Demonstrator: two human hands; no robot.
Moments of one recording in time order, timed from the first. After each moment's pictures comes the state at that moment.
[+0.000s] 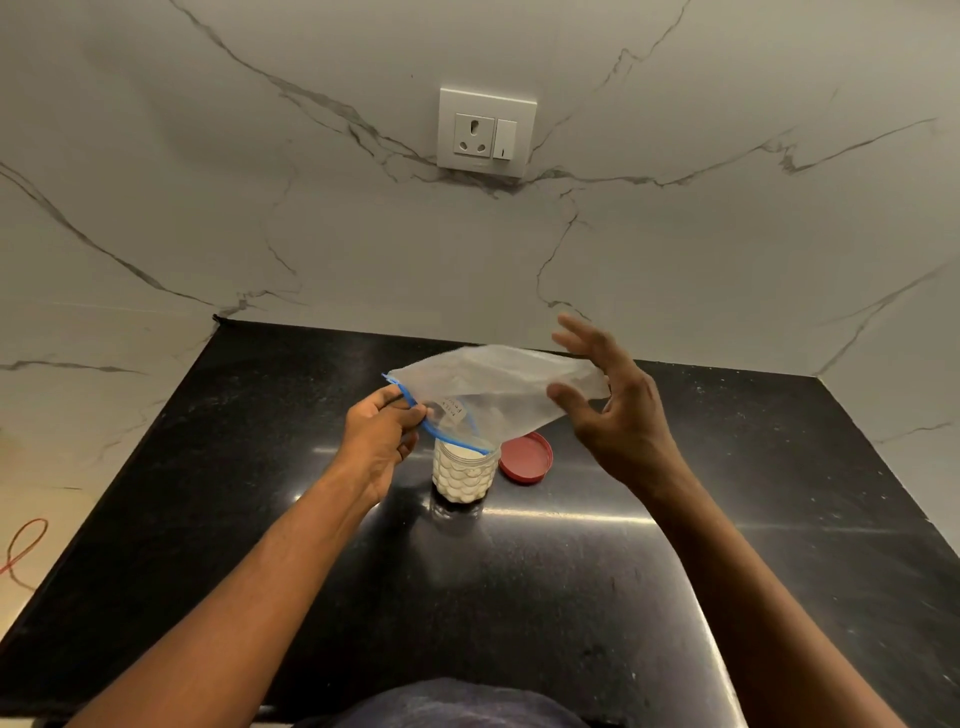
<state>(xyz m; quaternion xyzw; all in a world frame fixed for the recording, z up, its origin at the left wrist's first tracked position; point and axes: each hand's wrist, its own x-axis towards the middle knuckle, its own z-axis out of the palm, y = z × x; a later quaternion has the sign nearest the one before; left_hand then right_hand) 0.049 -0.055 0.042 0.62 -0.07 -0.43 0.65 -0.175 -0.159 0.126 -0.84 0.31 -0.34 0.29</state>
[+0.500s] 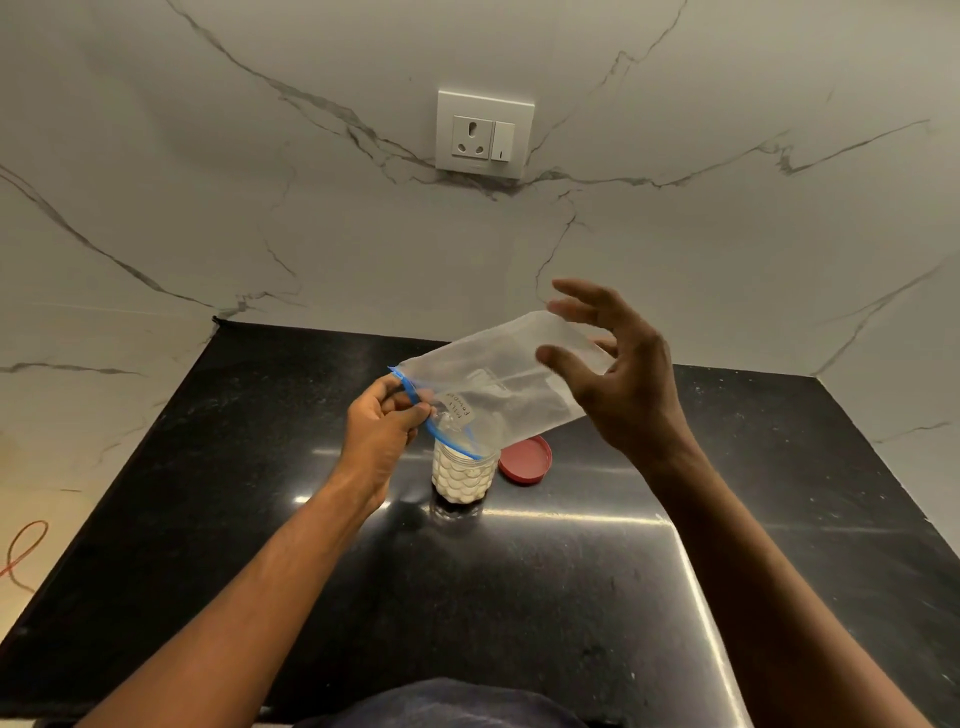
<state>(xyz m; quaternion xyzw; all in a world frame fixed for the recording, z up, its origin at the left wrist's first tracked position) 0.044 -0.049 0.042 0.63 -0.20 -0.37 0.65 -0.160 -0.156 0.162 -0.82 0.29 -0.41 0.28</state>
